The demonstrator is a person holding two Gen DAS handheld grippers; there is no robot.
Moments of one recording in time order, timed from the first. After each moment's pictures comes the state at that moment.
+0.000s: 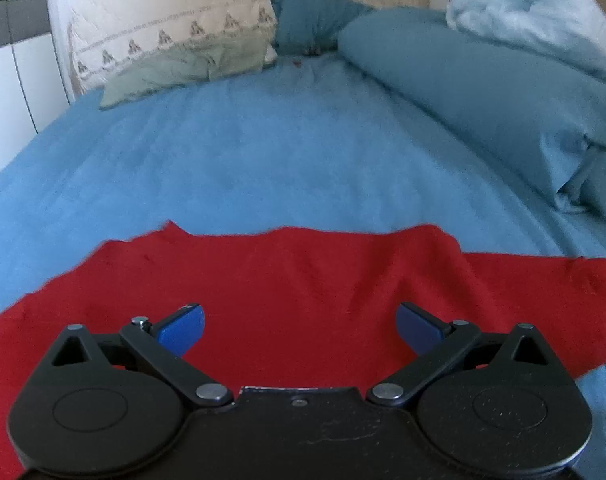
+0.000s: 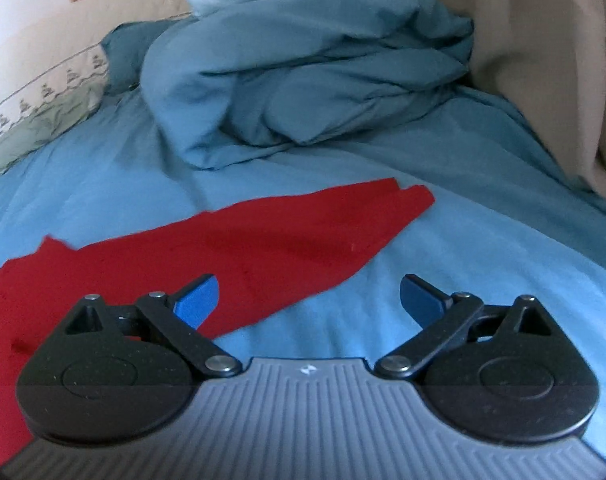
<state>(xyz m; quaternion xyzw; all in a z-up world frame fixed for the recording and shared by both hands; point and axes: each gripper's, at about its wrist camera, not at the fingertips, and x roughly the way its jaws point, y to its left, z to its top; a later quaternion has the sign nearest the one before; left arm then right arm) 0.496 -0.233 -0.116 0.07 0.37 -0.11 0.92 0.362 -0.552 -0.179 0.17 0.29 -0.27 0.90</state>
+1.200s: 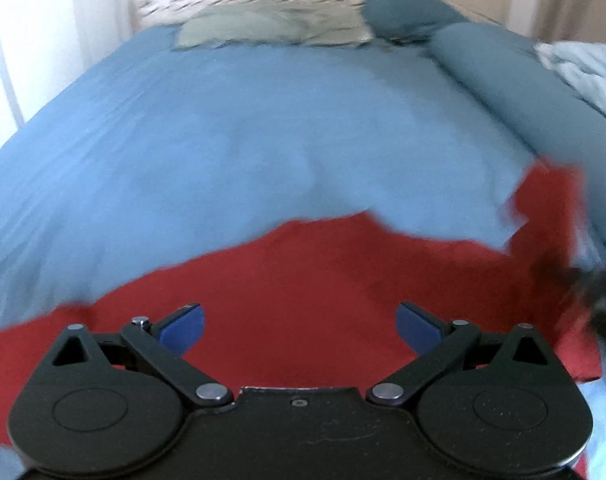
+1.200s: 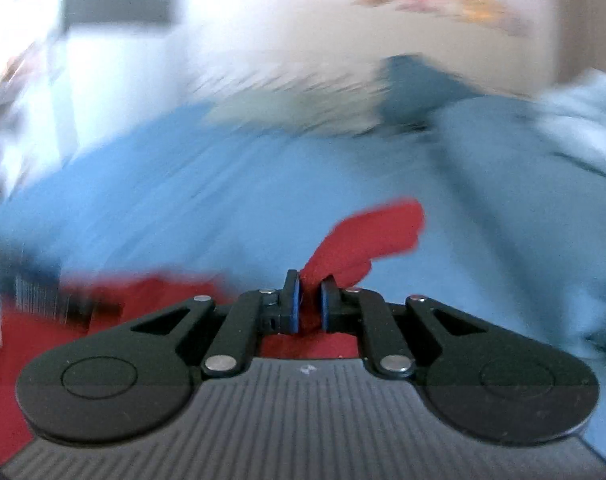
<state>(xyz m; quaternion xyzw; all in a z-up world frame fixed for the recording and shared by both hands) 0.537 -0.012 -0.088 -0.01 0.43 -0.06 0.90 0.497 -0.225 -0.100 -0.07 0.28 0.11 0.95</state>
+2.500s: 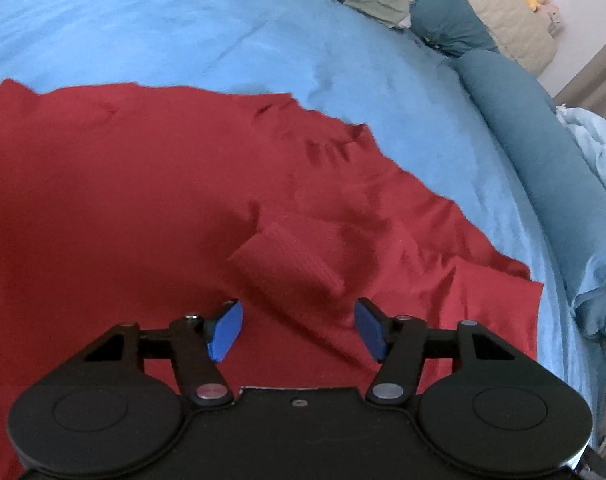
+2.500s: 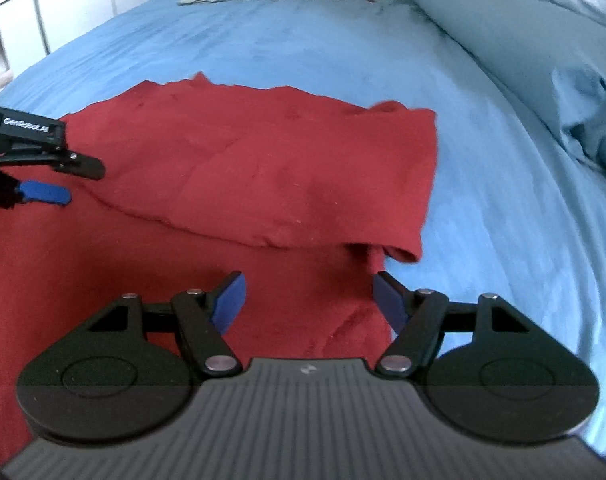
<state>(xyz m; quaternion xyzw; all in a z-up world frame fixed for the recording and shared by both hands) 0.510 -0.023 -0.156 -0.21 0.47 -0.08 0.85 0.386 -0.297 -0.158 -0.01 0.41 0.00 0.91</state>
